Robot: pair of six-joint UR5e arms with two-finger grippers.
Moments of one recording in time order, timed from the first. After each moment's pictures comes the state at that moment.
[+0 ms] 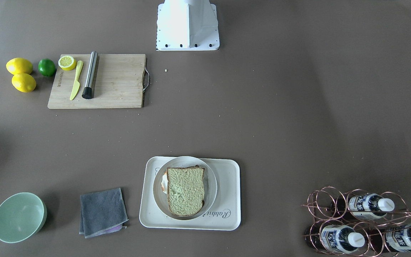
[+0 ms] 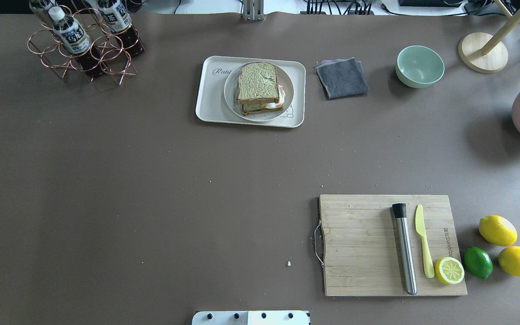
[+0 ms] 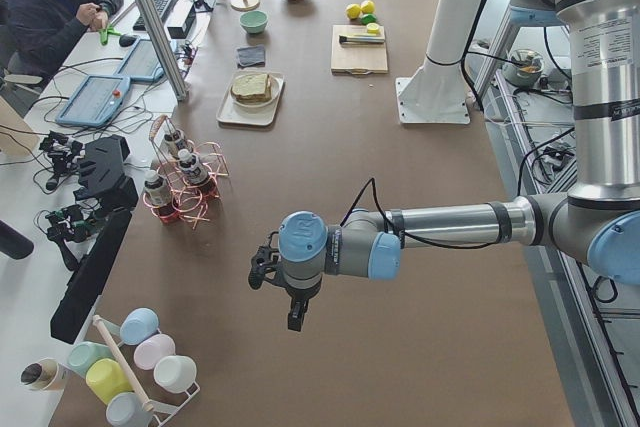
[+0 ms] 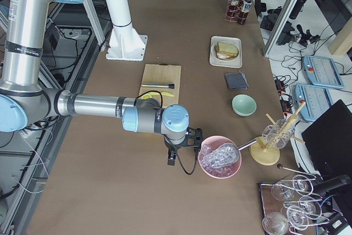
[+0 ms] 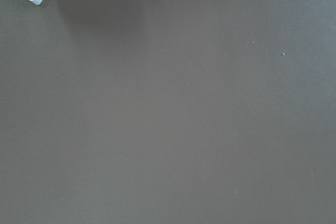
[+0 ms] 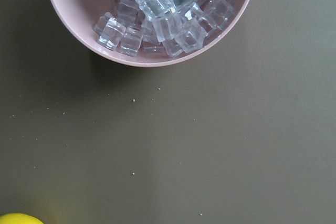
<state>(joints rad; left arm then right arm) -1.56 -1.40 -1.64 -1.77 -2.33 0.11 1.58 -1.80 1.76 -1.58 2.41 0.05</state>
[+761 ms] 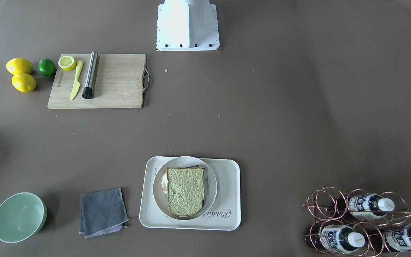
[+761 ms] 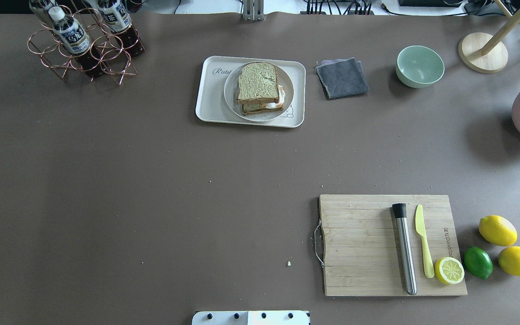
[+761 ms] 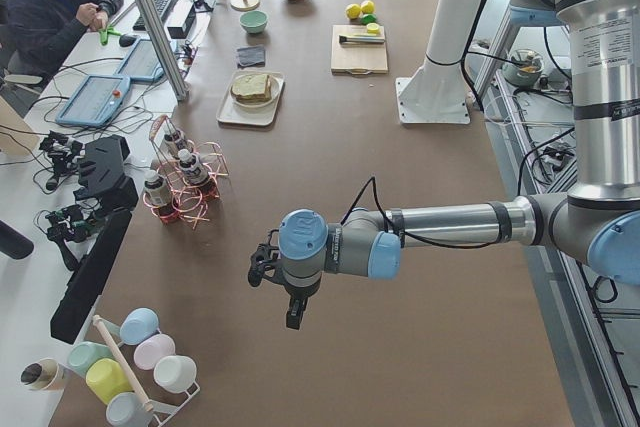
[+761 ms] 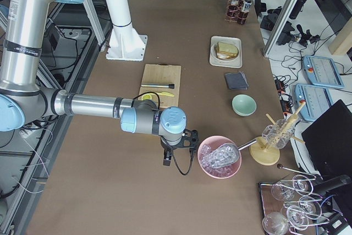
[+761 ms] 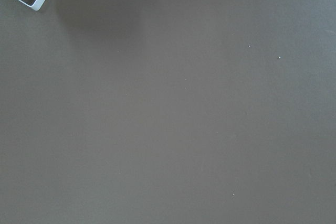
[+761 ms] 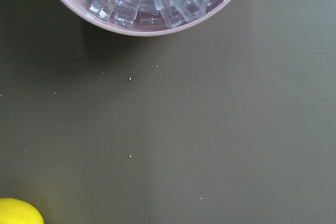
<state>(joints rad) -1.56 -1.40 -1.64 -1.78 -2.33 0.11 1.53 -1.83 1.77 -1.58 2.39 0.05</state>
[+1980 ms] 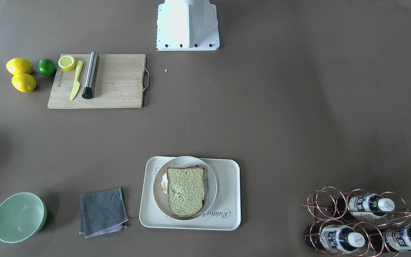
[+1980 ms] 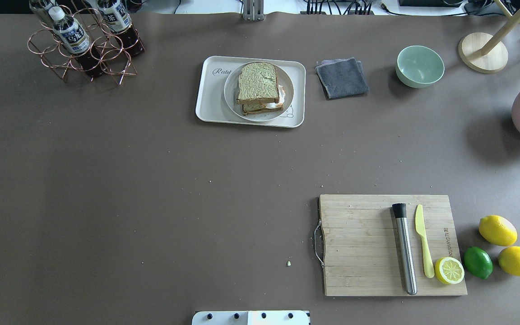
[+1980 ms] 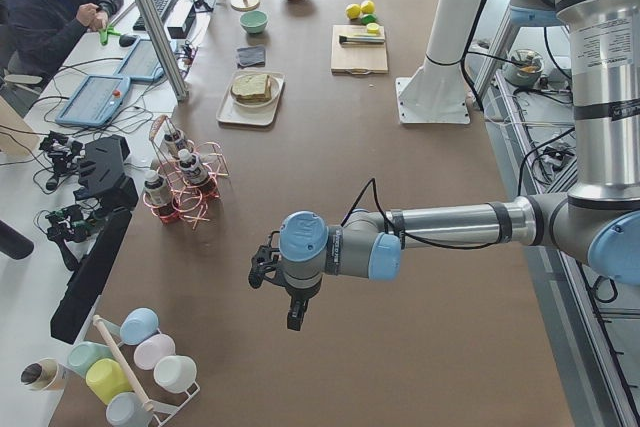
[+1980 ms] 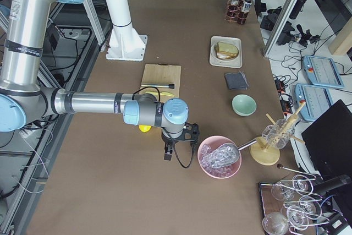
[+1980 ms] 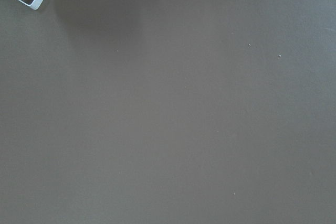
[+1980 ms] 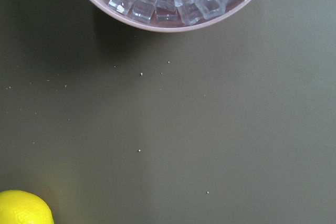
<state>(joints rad) -1.56 -1.40 -1.63 -1.78 -2.33 0.11 1.50 -1.83 1.83 -1.62 2.37 0.06</state>
